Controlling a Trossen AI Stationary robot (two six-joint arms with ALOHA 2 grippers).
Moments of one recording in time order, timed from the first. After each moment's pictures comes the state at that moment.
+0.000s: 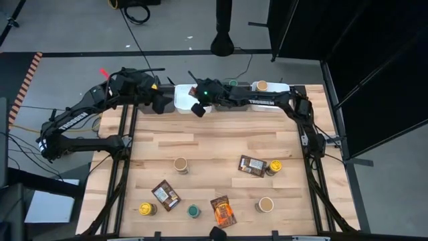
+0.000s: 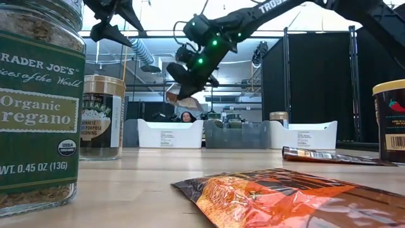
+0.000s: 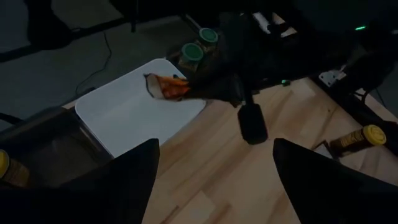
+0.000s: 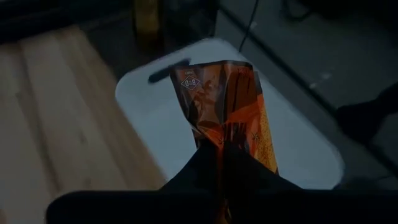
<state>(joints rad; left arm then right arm) 0.57 0.95 1.16 -0.80 0.03 -0.37 -0.34 2.13 1.78 -0.37 0.25 0.13</state>
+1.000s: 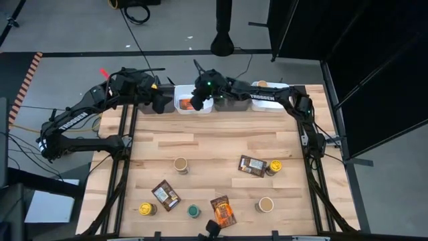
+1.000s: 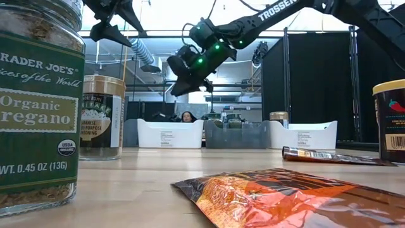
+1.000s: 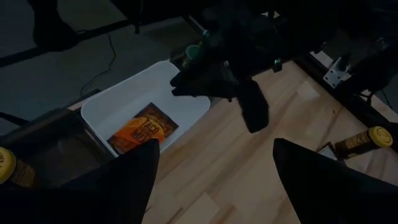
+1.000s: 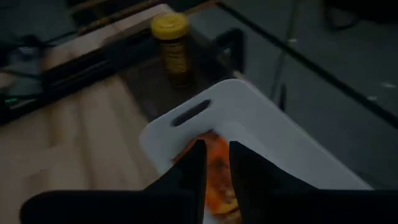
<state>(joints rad) 0.57 0.95 1.16 -0.80 0.01 -0.37 -0.41 2.13 1.78 -0.21 0.01 0.19</state>
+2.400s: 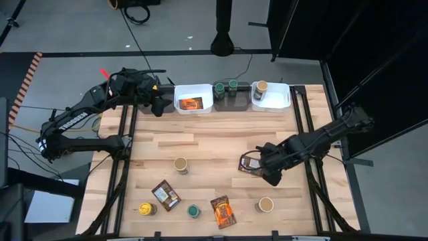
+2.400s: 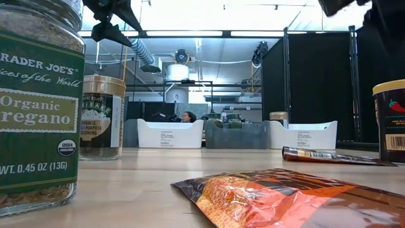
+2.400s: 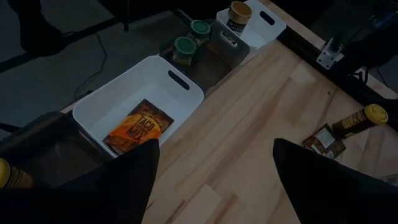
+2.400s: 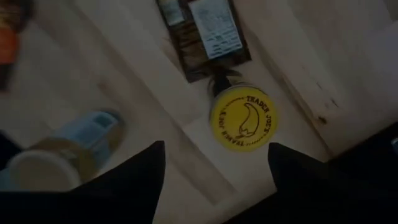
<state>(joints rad) 0.57 0.95 1.16 -0.81 0.06 -0.29 0.42 1.44 1.26 -1.36 -0.04 1.12</state>
